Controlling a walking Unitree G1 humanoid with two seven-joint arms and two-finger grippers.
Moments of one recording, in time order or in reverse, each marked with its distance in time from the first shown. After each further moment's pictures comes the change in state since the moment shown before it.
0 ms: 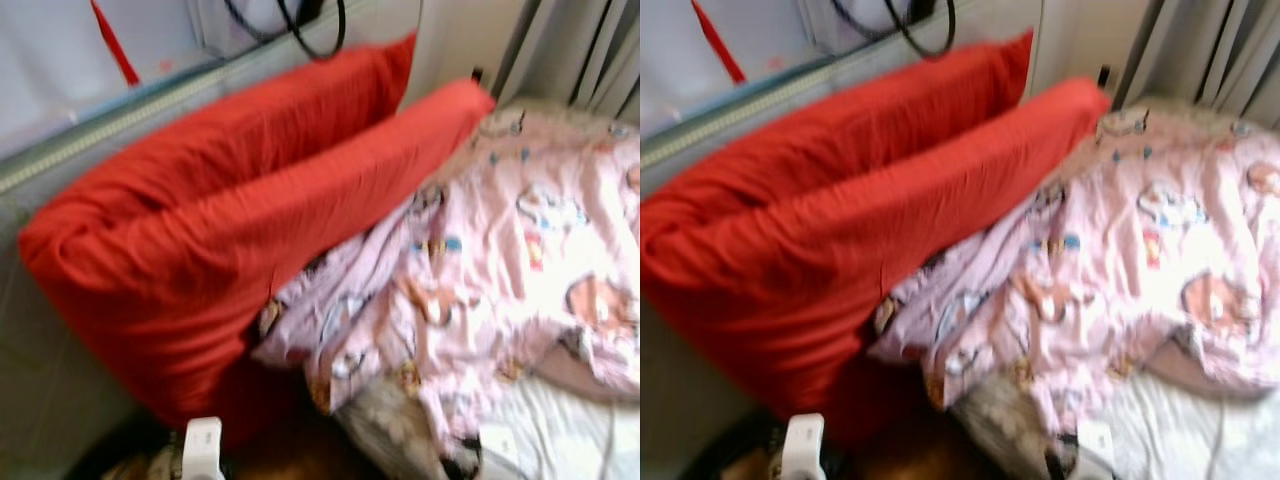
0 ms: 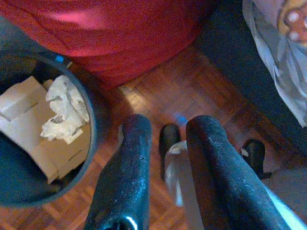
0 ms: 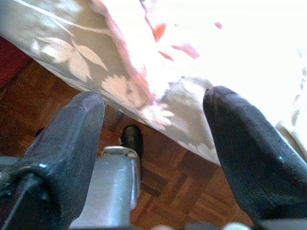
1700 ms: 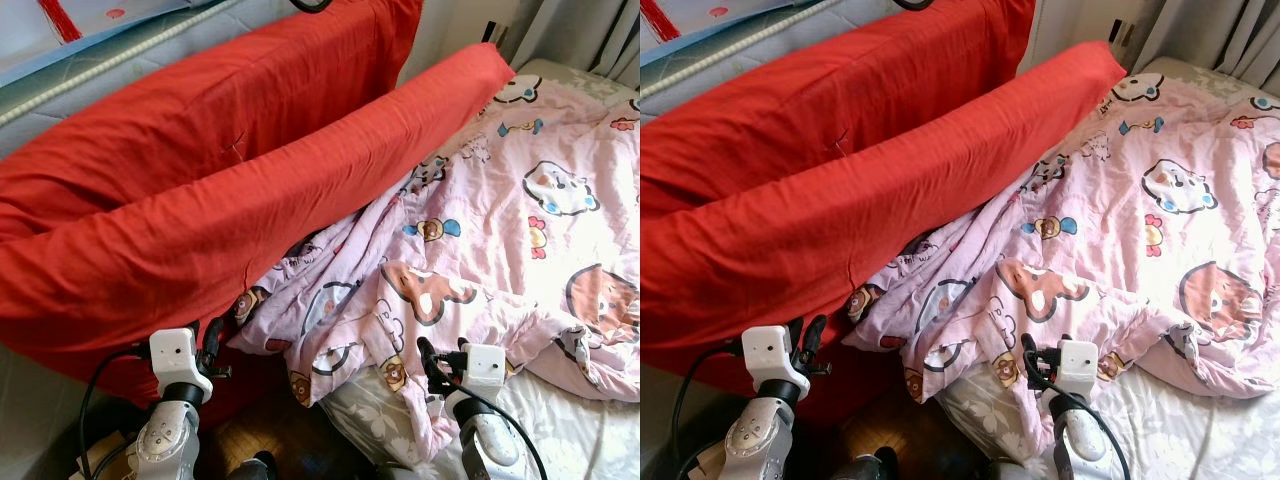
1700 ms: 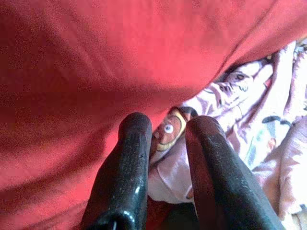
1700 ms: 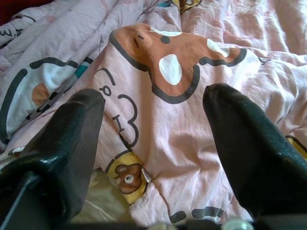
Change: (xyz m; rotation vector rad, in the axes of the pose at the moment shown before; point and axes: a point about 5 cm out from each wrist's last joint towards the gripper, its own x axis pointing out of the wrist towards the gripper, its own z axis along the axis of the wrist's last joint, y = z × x) left arm -0.042 -0.005 0.127 -0.039 -0.819 -0.096; right arm -0.014 0.044 0.102 -0.033 -0.670 0.158
